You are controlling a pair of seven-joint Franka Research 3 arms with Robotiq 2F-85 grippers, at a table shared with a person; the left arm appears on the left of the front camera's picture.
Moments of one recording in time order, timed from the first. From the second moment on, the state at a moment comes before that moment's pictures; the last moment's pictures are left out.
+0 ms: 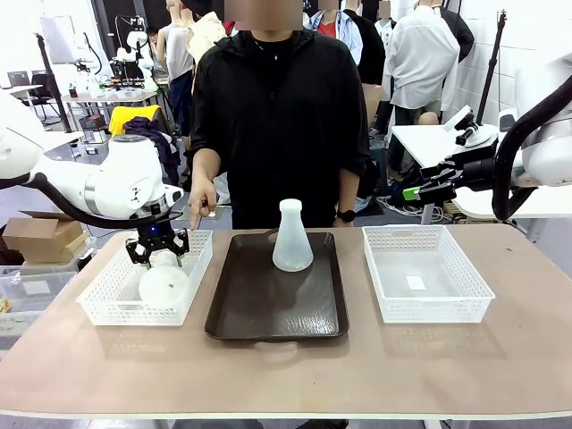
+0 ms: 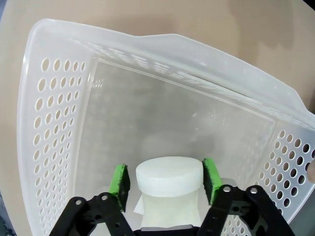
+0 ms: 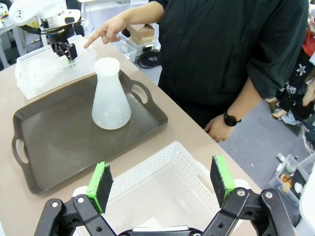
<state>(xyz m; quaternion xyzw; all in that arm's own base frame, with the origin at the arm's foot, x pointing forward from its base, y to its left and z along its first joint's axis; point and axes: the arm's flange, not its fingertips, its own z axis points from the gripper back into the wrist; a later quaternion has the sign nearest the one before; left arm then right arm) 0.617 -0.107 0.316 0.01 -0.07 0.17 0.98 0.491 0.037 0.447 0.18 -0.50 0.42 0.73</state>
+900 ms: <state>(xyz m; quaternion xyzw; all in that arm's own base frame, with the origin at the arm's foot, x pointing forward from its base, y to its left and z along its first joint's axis) 0.616 -0.108 0.314 0.01 -0.06 0.17 0.98 0.491 0.037 0.447 0.18 -0.50 0.42 0.73</state>
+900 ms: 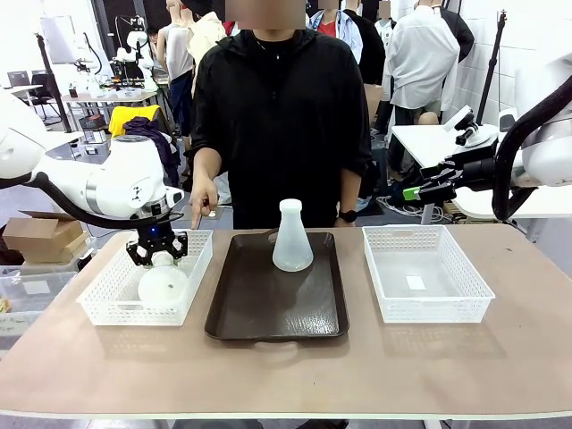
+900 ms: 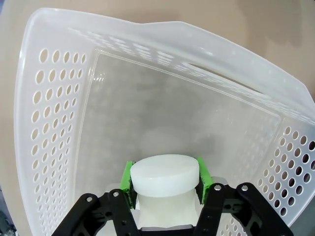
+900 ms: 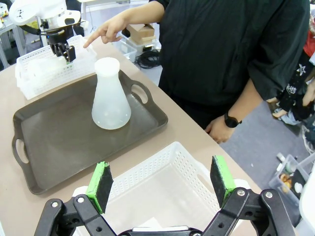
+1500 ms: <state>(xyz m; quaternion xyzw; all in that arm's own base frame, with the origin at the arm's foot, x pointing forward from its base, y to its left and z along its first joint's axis) 0.616 -0.108 0.314 0.01 -0.05 0.17 0.98 0.491 0.037 0.447 0.18 -0.50 0.42 0.73</state>
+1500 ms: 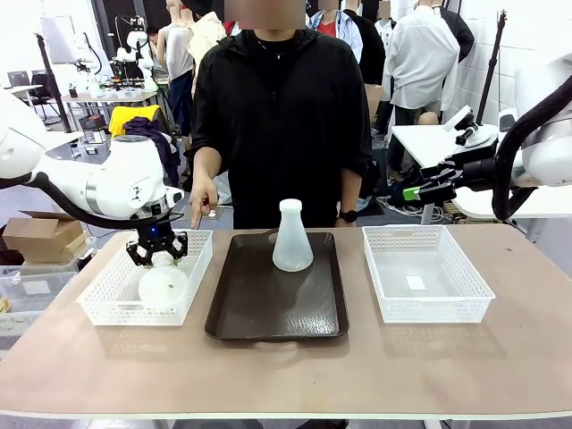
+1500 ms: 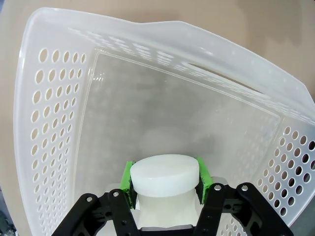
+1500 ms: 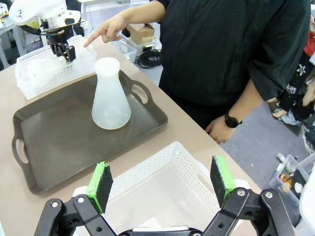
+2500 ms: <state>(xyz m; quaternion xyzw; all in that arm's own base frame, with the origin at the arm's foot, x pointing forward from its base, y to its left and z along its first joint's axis) 0.616 -0.109 0.315 0.01 -0.06 0.16 0.98 0.491 0.037 0.447 0.18 -0.50 0.42 0.73</state>
